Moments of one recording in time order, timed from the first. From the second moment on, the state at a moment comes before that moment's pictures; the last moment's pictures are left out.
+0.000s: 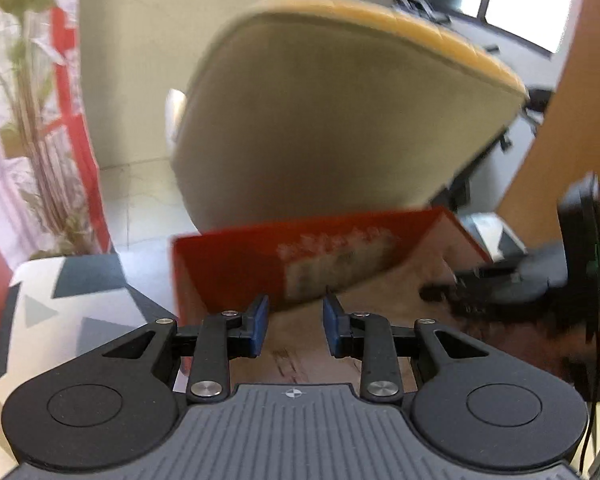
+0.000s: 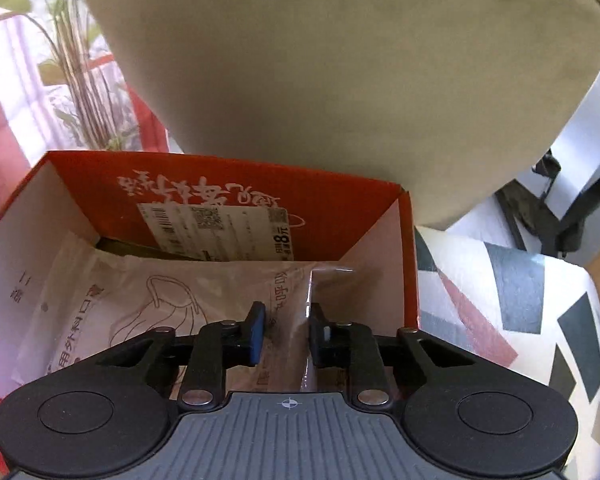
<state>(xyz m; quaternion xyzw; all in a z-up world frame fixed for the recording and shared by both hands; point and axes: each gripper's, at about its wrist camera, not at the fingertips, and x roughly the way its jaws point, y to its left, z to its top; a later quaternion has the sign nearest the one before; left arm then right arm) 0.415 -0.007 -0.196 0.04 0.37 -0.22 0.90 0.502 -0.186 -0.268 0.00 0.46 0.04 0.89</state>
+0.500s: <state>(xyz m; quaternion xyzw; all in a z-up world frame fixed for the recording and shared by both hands) 0.422 -0.006 -0.223 0.03 0.38 -0.21 0.90 0.514 -0.200 -0.280 0.06 0.54 0.05 0.84</state>
